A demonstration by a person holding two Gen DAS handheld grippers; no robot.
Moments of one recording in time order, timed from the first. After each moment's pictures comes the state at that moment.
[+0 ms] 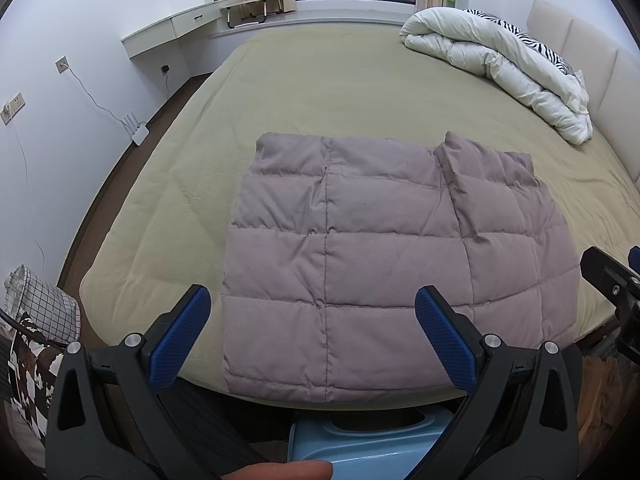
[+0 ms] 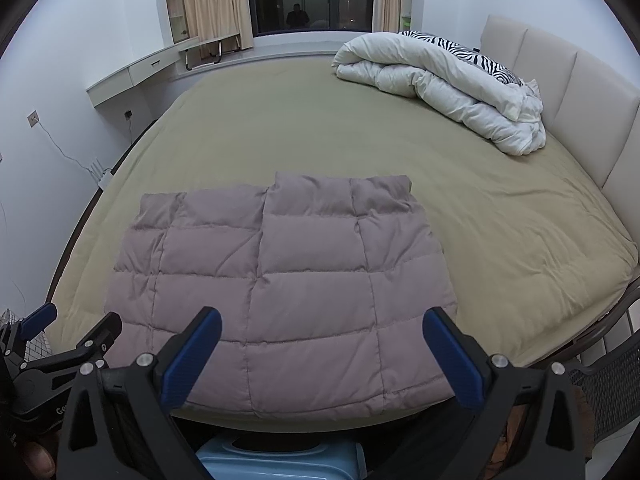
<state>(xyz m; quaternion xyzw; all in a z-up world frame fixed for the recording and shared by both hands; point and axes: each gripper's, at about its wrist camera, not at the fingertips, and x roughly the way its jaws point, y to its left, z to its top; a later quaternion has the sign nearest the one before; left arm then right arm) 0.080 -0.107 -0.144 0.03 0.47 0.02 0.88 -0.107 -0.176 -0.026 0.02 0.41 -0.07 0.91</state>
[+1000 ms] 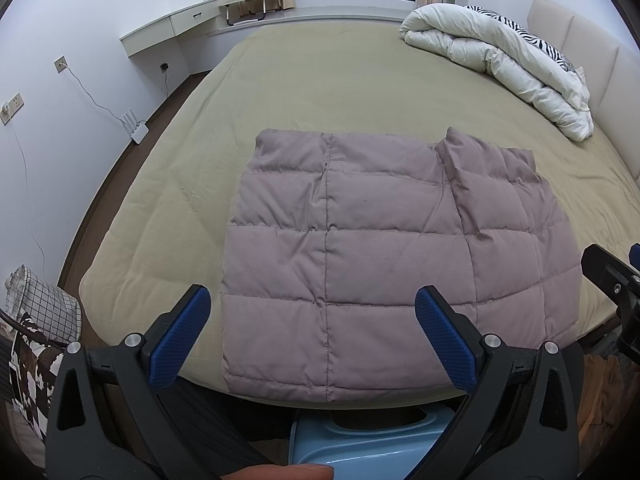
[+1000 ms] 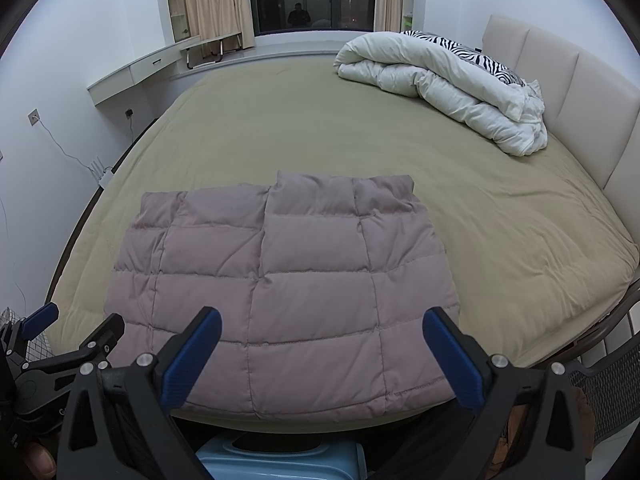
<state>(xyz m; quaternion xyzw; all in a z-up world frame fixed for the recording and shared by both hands) 0.082 -0.106 -0.147 0.03 0.47 0.02 0.88 -0.105 -0.174 -0.028 0.02 0.41 -0.06 0.91</state>
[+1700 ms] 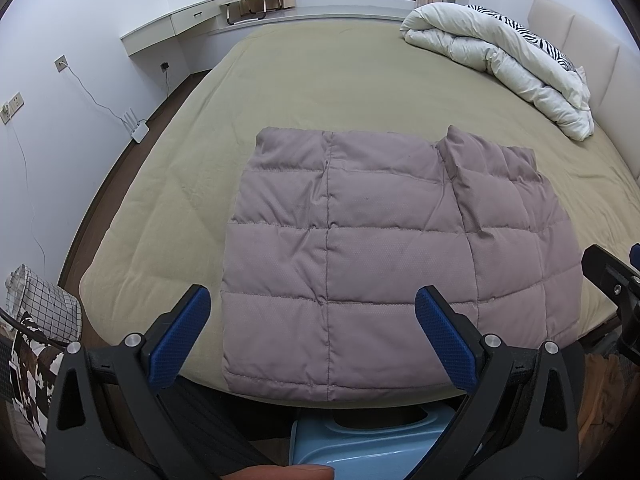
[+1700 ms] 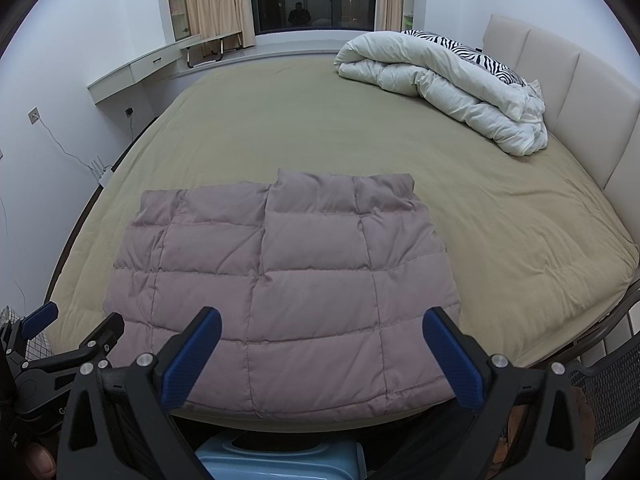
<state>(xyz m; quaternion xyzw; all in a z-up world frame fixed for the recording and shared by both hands) 0.083 -0.105 -0.149 0.03 0.47 0.02 0.88 -0.105 -0.173 -0.028 0.02 0.41 -0.07 0.91</state>
